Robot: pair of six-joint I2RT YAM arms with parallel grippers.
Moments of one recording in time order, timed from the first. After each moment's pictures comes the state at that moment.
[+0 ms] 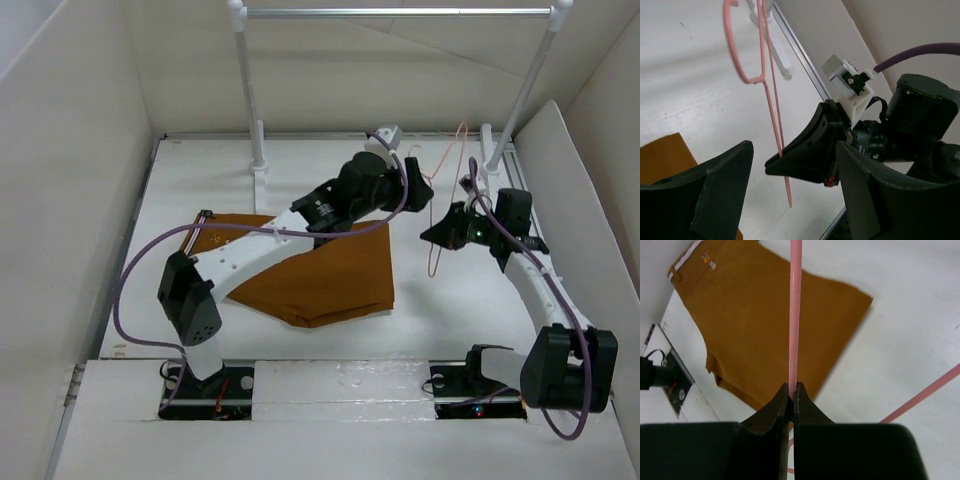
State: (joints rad) left arm -0.95 1.71 1.65 -0.18 -0.08 -0.65; right arm -0.10 1.20 0.83 -0.25 -0.91 0.09
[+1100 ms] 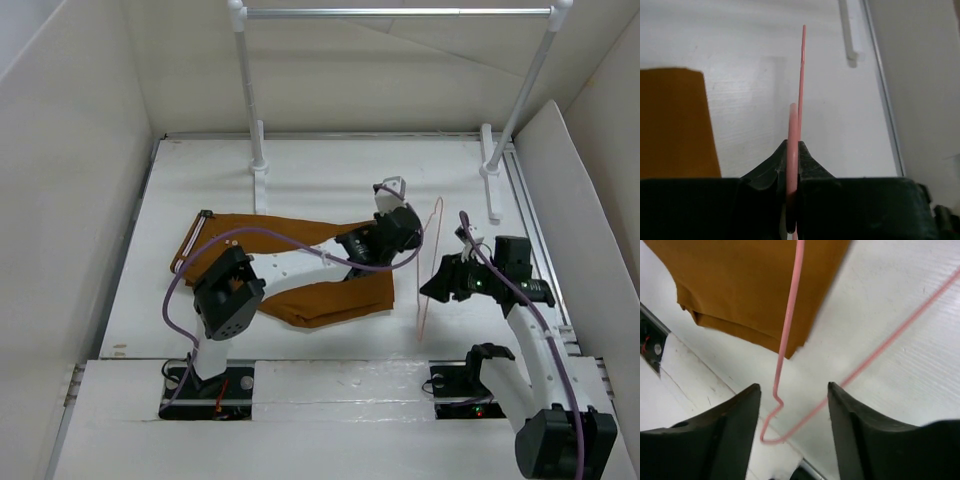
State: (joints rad) left arm -1.11 1.91 1.52 -0.04 -0.48 -0.87; right arm -0.08 0.80 0.57 -0.66 -0.80 -0.04
